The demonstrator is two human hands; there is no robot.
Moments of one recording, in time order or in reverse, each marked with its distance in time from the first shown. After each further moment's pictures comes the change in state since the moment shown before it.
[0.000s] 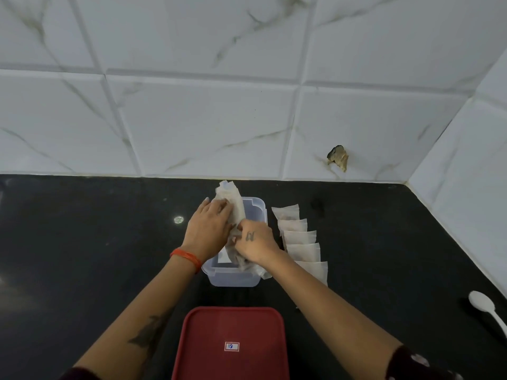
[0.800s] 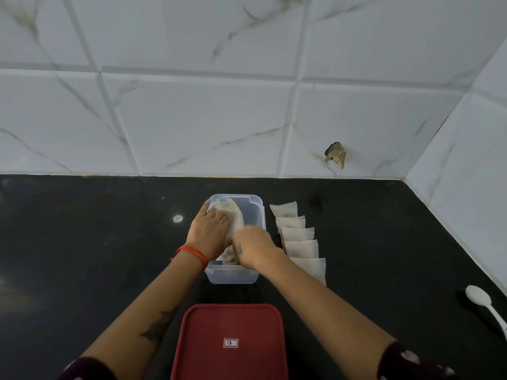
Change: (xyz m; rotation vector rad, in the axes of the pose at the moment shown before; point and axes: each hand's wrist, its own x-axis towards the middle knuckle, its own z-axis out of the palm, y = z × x) left_hand 0.002 0.010 0.003 0.411 -0.401 0.068; right_hand -0.005 0.000 0.001 -0.451 -0.150 -0.169
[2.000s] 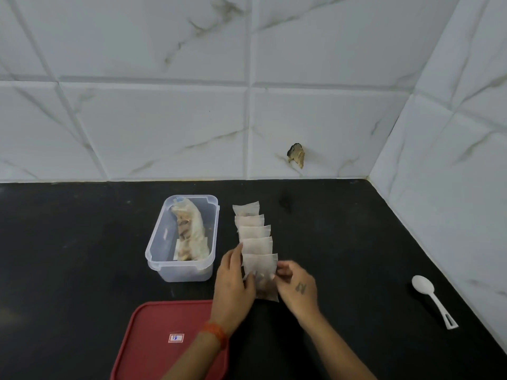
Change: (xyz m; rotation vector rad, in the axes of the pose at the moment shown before) left_hand -0.045 0.185 -0.018 -1.286 0.417 -0.300; right_hand -0.113 0.137 0.097 0.972 0.454 0.471
